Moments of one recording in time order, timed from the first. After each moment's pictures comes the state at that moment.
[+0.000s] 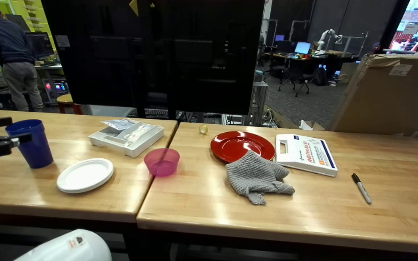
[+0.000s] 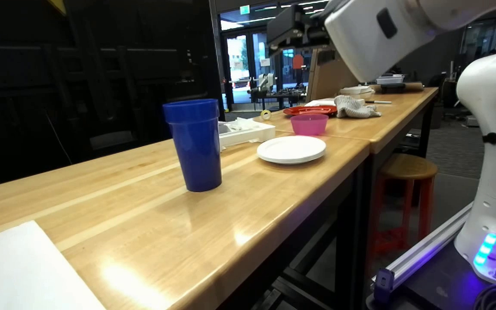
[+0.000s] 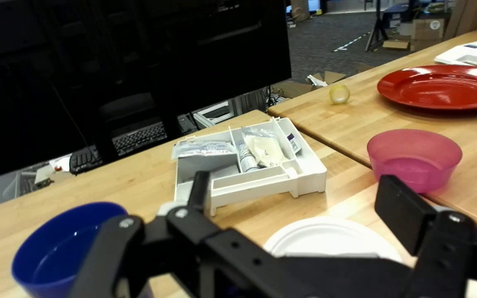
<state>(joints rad) 1.22 -0.58 0.37 -2.69 -1.21 1.69 -0.83</state>
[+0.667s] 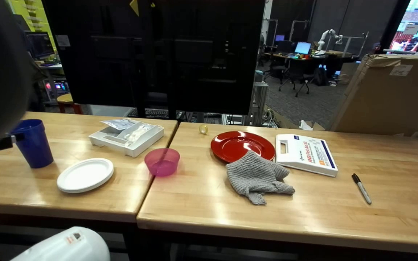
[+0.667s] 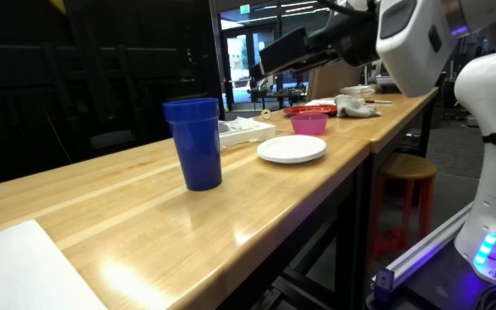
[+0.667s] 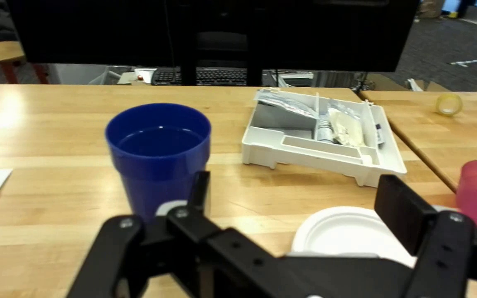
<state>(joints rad) 1.31 -0.67 0.21 -2.78 -1.39 2.03 -1.11</state>
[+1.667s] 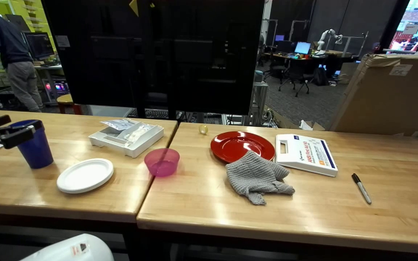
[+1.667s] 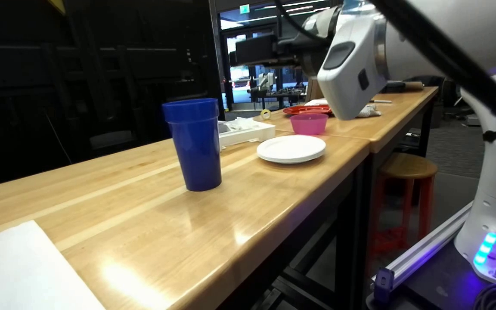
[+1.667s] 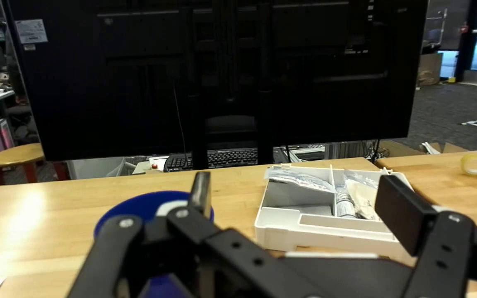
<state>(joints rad) 1.09 -0.57 0.33 -2.79 -1.71 1.99 -0.76</state>
